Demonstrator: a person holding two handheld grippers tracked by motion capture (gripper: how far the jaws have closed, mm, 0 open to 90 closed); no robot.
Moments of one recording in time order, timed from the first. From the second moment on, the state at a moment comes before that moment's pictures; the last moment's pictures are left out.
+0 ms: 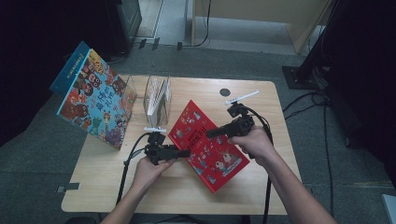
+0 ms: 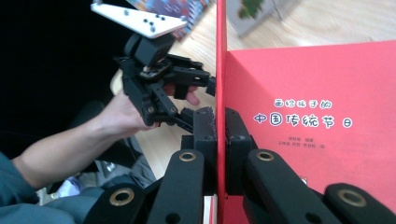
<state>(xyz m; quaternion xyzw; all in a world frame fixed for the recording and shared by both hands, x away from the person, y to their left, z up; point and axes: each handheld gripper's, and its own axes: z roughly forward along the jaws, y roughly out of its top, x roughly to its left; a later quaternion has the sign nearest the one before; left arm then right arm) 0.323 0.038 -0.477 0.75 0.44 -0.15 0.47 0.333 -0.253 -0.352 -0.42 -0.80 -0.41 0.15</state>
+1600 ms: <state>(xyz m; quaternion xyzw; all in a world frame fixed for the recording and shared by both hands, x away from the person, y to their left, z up) 0.336 0.032 -0.310 0.94 0.23 -0.06 0.25 0.318 -0.270 -0.427 -0.25 -0.83 -0.49 -0.01</state>
